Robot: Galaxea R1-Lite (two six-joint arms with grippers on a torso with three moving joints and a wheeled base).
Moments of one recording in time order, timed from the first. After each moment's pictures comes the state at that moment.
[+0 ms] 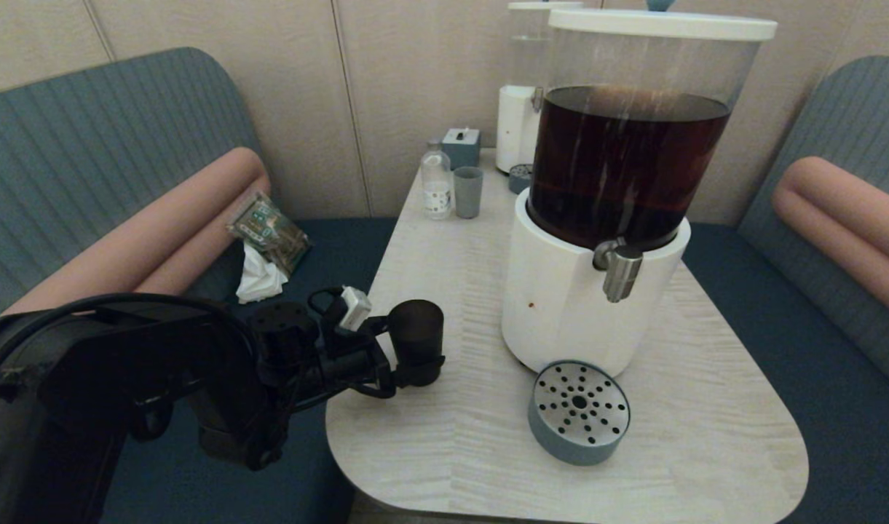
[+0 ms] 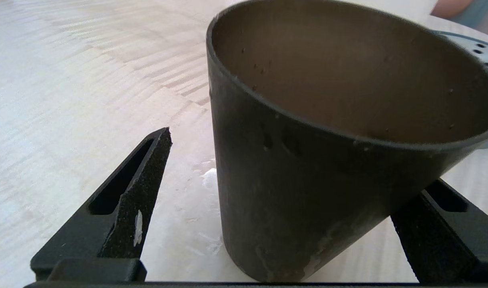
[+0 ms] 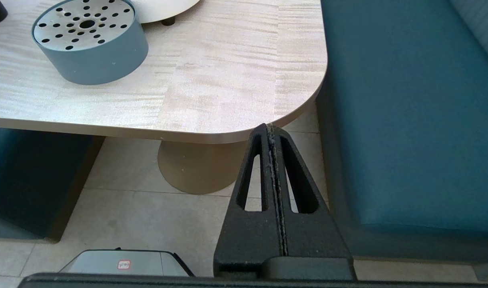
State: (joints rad) left arm -0.25 2.36 -0.83 -1.52 -0.79 0.04; right arm 0.00 0.00 -0.10 0.25 -0.01 0.05
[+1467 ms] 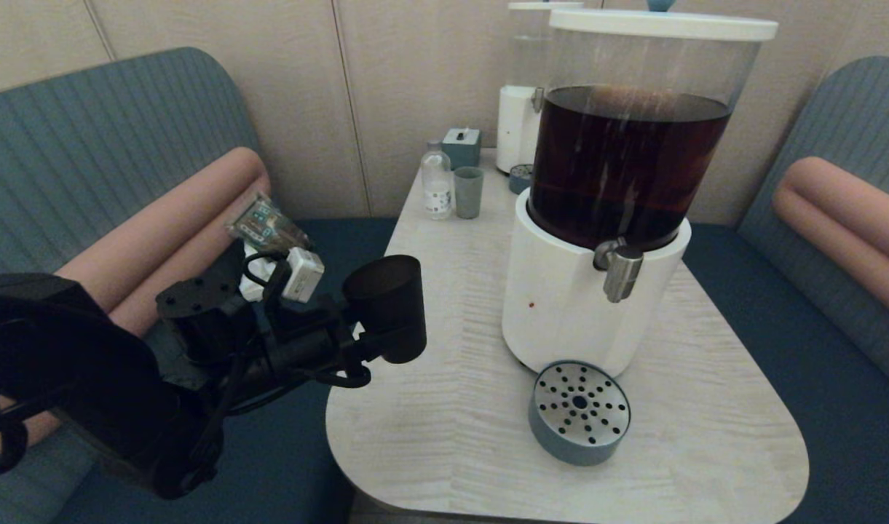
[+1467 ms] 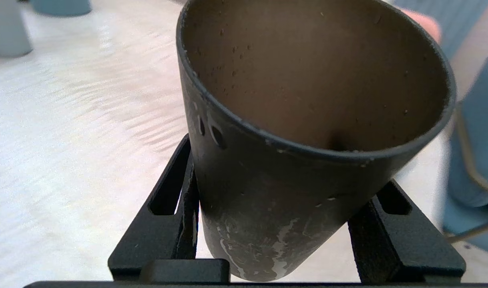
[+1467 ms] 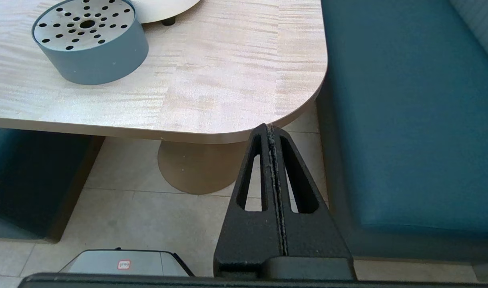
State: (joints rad) left arm -0.28 2.00 -0.58 -1.52 -0.75 -0.10; right arm 0.00 0.00 -0.10 0.25 -0.01 0.05
